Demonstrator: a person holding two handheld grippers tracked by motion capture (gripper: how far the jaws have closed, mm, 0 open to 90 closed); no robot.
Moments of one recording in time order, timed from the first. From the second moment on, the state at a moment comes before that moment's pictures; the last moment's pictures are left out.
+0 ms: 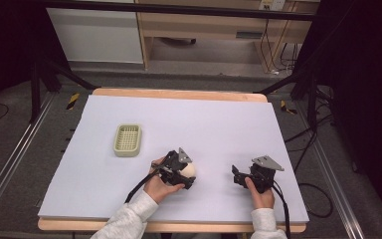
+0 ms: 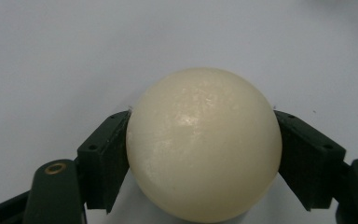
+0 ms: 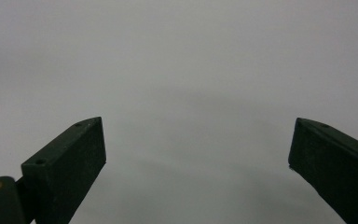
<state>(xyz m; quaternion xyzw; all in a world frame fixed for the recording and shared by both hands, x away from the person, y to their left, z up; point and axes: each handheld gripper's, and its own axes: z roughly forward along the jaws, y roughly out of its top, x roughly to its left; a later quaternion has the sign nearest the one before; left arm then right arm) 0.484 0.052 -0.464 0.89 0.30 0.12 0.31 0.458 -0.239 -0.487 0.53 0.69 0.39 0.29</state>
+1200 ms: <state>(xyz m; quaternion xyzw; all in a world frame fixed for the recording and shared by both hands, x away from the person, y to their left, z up) 0.490 0.123 -0.428 0.87 0.33 0.14 0.34 0.458 -0.239 -0.487 0.53 0.69 0.39 0.29</state>
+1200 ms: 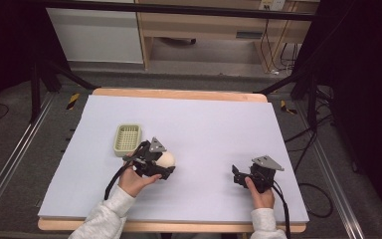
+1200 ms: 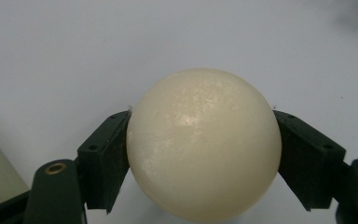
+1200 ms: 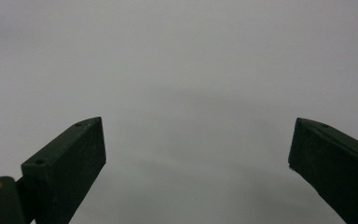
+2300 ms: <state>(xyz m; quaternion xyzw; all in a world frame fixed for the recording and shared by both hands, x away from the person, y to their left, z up) 0.516 0.171 -0.410 0.84 0.39 0.16 0.35 0.458 -0.239 -0.487 0.53 0.69 0.39 0.29</state>
